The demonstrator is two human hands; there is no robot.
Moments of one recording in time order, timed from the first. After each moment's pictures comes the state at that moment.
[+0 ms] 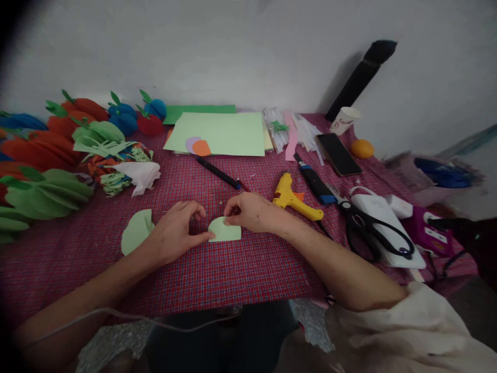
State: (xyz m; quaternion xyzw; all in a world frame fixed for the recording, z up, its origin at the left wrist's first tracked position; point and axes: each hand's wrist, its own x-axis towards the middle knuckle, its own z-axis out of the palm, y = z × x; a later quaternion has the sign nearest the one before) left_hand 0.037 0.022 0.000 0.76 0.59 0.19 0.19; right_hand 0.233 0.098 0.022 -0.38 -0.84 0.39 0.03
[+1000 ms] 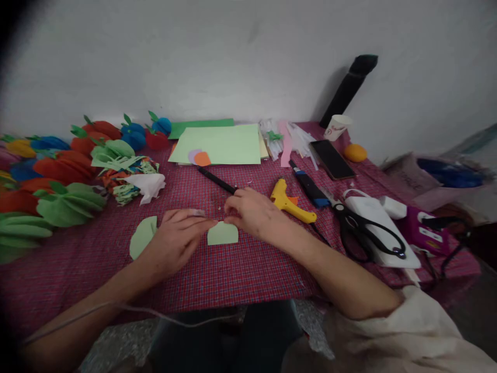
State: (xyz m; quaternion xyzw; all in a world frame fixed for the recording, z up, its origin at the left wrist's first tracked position) left_hand 0.042 0.004 0.022 0.86 0.47 0.18 0.05; right_hand 0.248 0.088 0.038 -0.32 -0.94 0.11 0.09
